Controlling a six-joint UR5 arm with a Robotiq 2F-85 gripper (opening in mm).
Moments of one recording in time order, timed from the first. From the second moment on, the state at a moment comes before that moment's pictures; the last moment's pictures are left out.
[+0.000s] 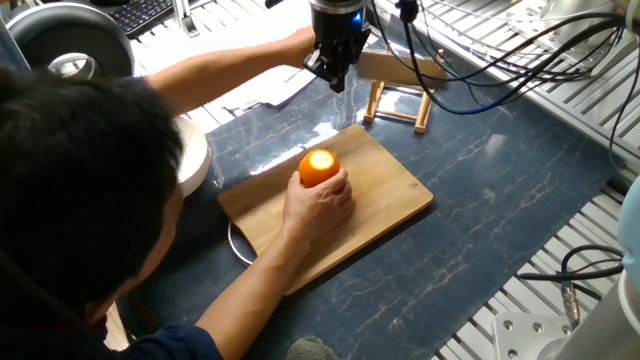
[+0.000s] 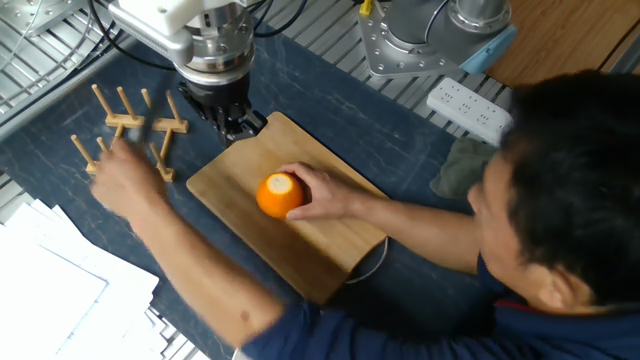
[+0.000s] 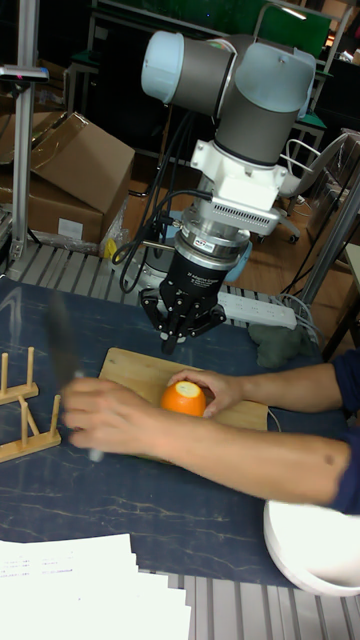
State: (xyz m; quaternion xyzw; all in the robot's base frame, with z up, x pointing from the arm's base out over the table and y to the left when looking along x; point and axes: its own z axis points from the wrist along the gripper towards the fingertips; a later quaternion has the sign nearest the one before) arm 0.549 -0.007 0.193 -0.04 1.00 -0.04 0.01
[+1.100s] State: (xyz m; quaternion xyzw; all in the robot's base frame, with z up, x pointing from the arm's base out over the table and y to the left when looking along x) arm 0.548 -0.010 0.194 -0.04 1.00 -0.04 0.00
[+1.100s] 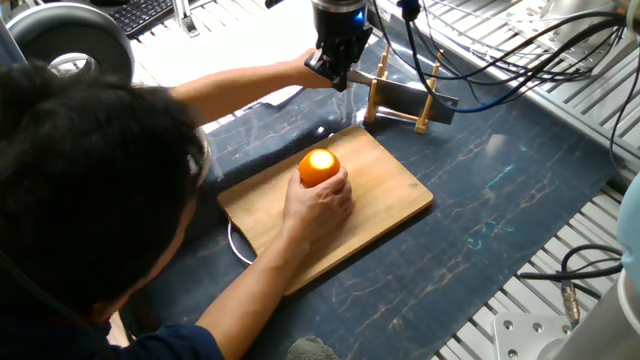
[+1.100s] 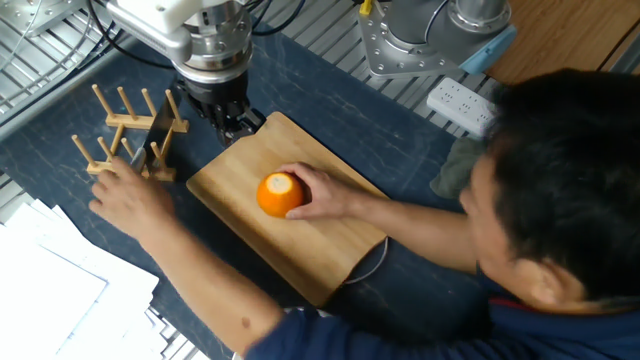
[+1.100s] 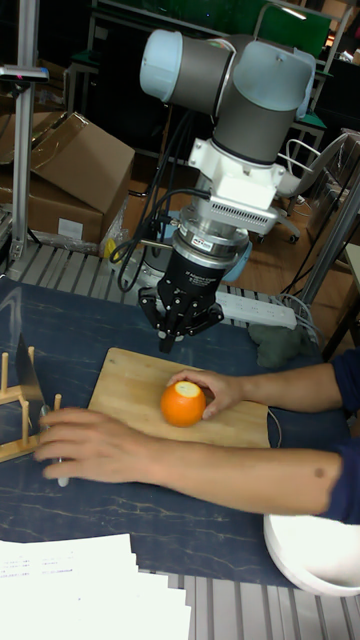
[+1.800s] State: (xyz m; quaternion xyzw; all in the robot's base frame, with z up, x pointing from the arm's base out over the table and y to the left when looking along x) arm 0.551 -0.034 0.197 -0.08 0.99 -0.07 0.01
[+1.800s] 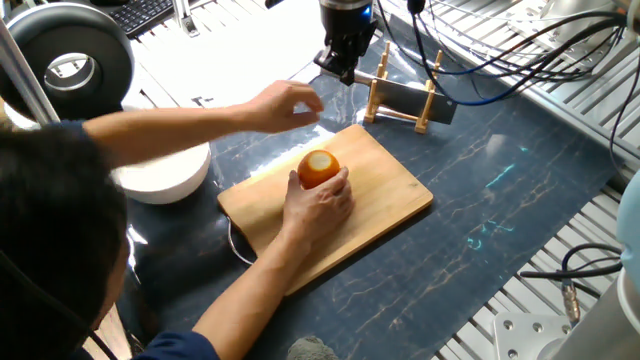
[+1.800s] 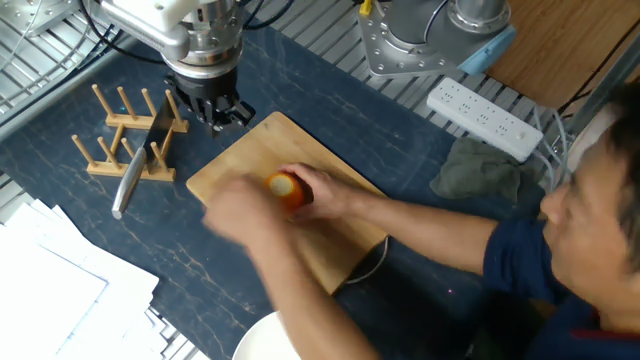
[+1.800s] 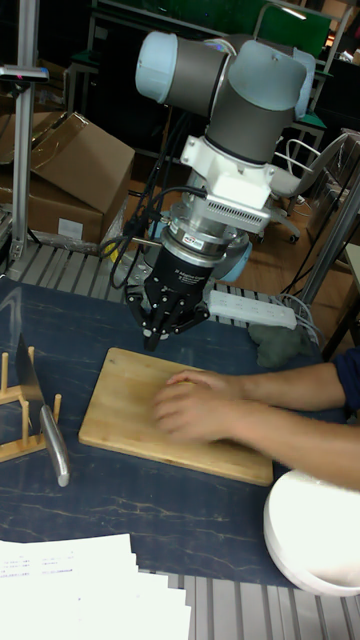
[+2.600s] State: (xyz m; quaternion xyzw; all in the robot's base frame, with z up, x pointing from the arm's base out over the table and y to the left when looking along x) arm 0.555 0.008 0.193 -0.12 0.99 -0.07 0.03
